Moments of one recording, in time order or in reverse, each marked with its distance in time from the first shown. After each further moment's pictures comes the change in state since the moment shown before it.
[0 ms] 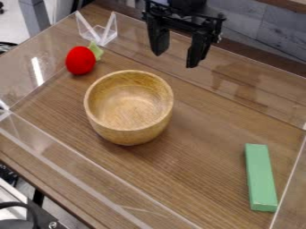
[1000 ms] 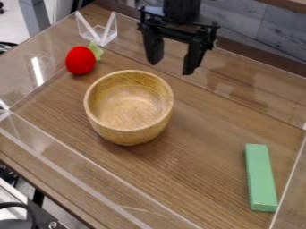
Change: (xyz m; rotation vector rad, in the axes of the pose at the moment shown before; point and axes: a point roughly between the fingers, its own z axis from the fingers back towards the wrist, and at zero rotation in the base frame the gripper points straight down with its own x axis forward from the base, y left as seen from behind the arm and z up) arm -0.007 0.011 -0.015 -0.025 0.092 0.108
